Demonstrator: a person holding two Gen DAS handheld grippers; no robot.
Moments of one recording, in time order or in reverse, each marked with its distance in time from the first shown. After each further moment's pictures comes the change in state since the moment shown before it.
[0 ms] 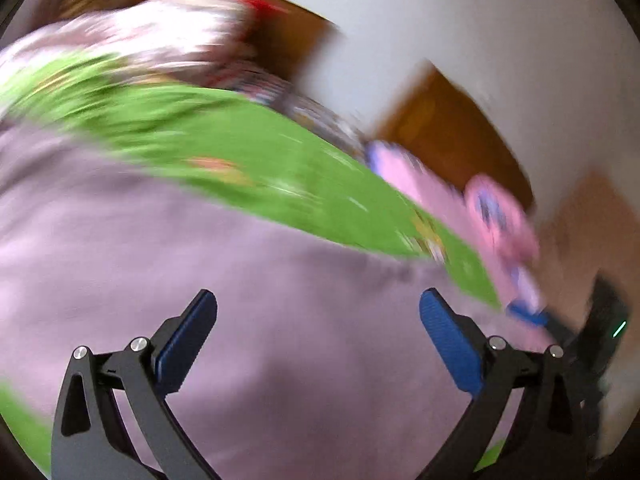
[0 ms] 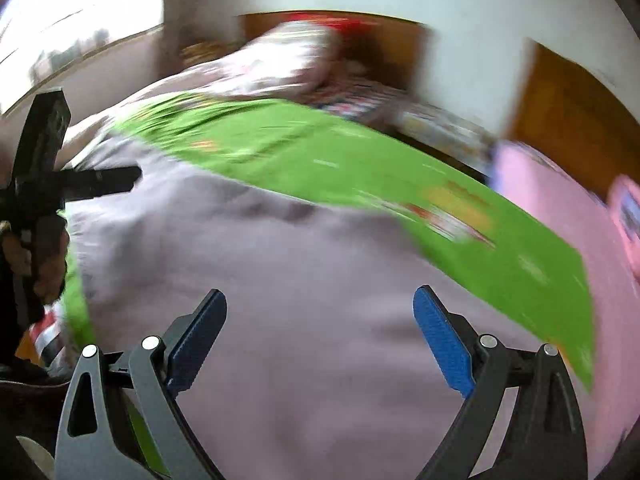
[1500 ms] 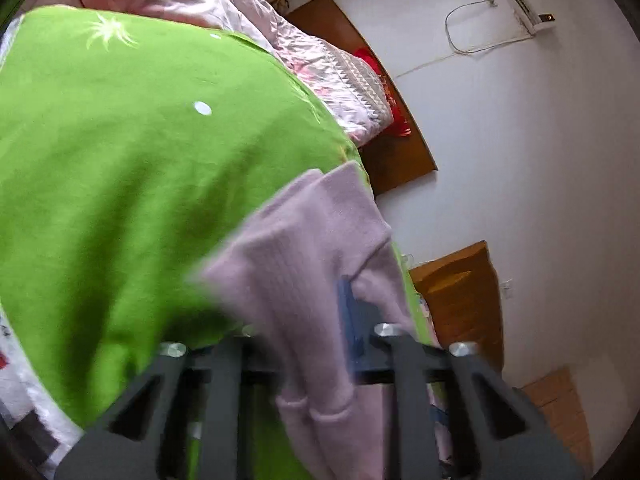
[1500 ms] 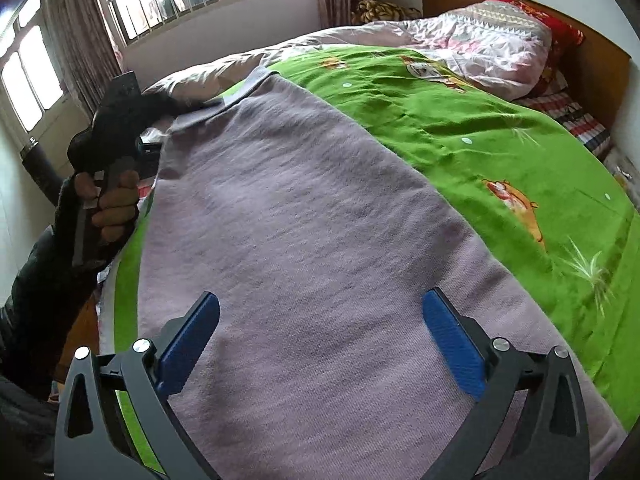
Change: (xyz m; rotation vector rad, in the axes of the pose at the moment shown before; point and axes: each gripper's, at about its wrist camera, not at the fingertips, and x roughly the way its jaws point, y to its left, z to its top) left arm -0.085 0.268 0.063 -0.450 -0.279 -0.051; right arm 0.155 0.184 0.109 -0.205 0.124 0.449
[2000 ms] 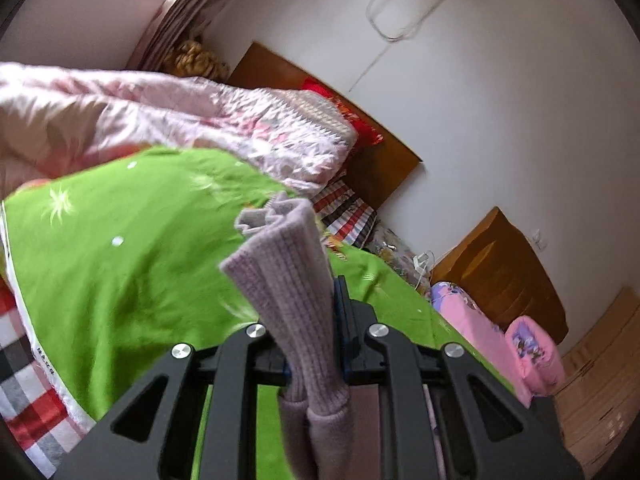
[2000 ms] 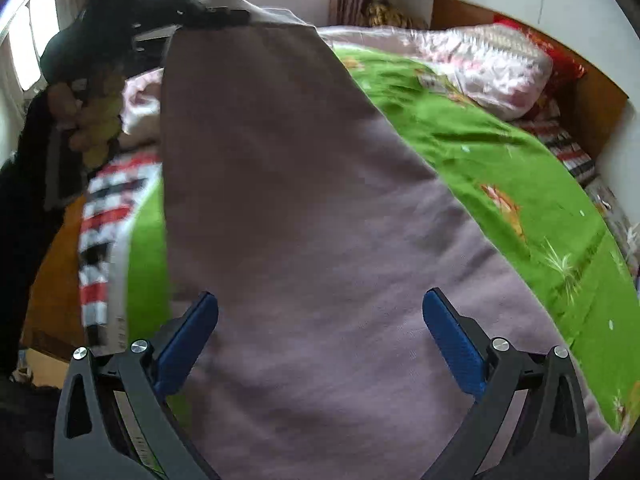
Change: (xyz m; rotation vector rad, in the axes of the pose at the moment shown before) left arm -0.033 -0.133 -0.019 0.381 -0.125 0.116; right arm -0.018 0.046 -0.035 -0.143 0.034 -0.148
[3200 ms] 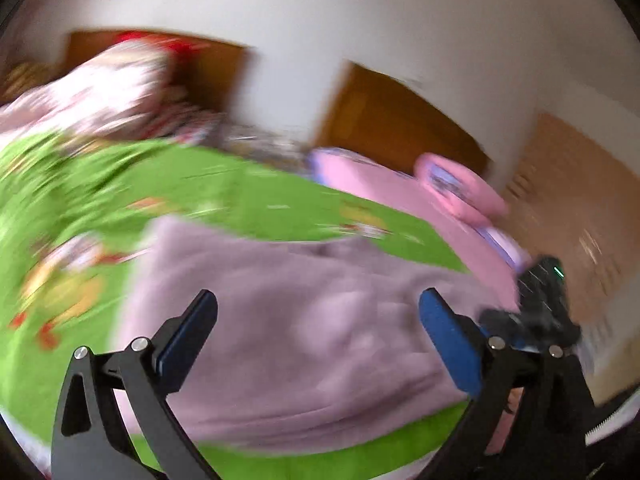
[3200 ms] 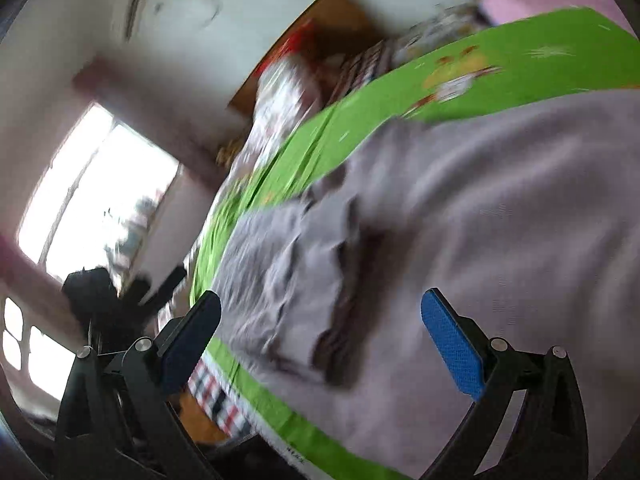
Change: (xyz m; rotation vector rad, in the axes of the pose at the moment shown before) left arm 0.007 -0.229 -0.175 0.381 0.330 -0.275; right arm -0.217 -0.134 -0.273 1.004 -0.364 0.189
